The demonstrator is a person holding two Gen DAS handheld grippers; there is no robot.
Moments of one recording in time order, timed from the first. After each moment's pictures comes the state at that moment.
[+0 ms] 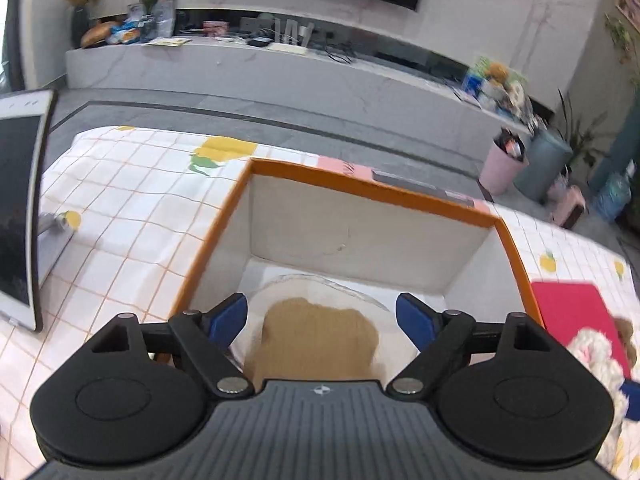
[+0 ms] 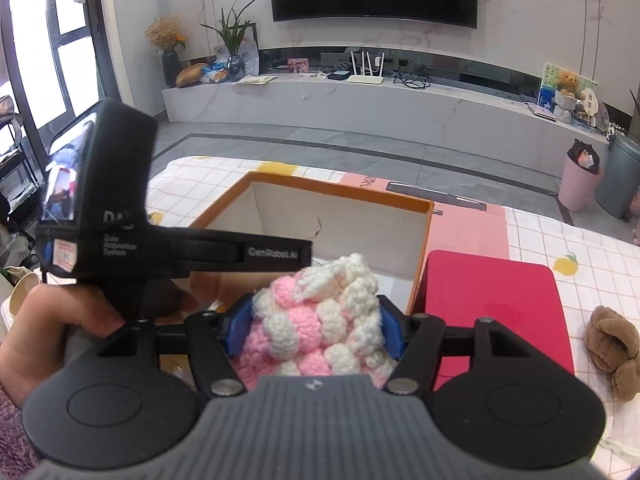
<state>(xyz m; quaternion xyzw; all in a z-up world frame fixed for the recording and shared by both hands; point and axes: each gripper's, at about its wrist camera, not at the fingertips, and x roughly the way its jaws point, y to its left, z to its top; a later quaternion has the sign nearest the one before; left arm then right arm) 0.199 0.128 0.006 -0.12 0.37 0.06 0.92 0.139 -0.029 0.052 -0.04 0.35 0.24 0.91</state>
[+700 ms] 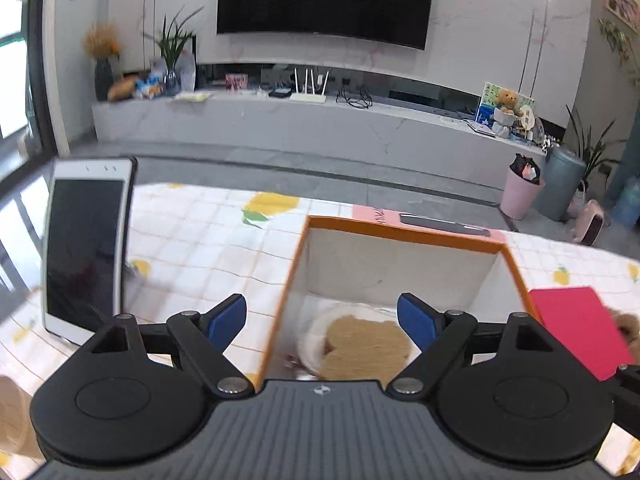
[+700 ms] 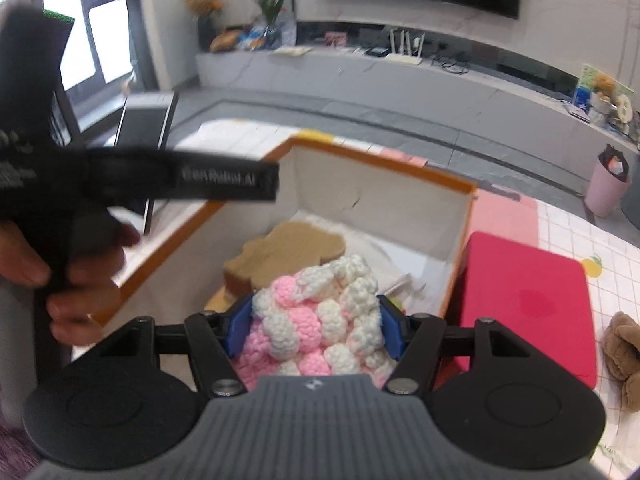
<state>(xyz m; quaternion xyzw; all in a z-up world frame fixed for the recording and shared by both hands) 0.151 0.131 0.049 -0.05 0.32 0.10 0.94 0.134 -0.009 0.040 -0.09 0.38 0.29 0.87</state>
